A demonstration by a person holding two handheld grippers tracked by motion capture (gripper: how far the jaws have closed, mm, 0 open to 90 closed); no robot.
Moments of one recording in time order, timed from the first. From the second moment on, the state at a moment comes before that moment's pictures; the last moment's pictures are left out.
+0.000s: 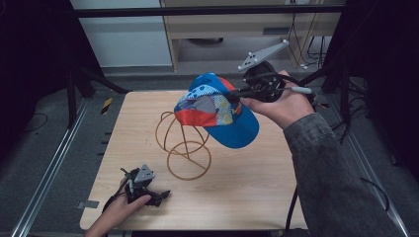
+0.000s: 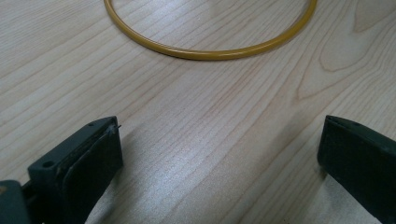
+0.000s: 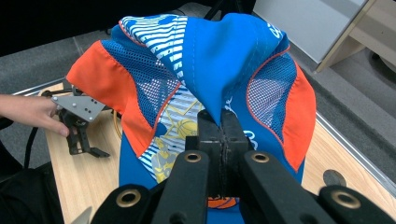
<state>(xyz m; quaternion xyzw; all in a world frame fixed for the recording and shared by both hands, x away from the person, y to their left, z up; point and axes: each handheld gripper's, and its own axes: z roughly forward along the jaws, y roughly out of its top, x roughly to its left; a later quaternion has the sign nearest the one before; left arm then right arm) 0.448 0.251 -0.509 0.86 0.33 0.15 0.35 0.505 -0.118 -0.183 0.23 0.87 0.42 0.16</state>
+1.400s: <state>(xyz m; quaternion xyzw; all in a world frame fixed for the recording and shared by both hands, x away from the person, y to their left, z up) 0.447 0.251 -0.509 0.86 0.33 0.15 0.35 0.526 -0.033 -0.174 0.18 0.88 0.41 0.14</state>
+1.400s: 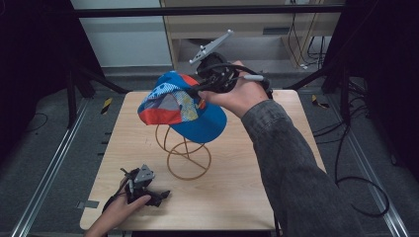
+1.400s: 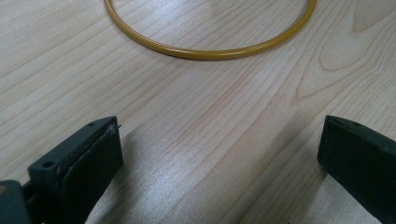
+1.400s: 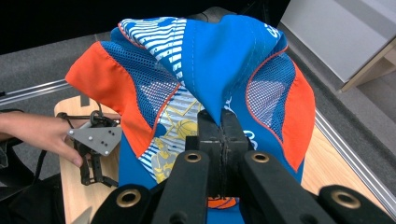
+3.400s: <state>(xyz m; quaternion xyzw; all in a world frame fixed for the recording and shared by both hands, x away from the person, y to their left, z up) 0.447 0.251 -0.509 0.86 0.33 0.15 0.35 0.558 0.028 -0.221 0.18 0.92 0.33 0.11</state>
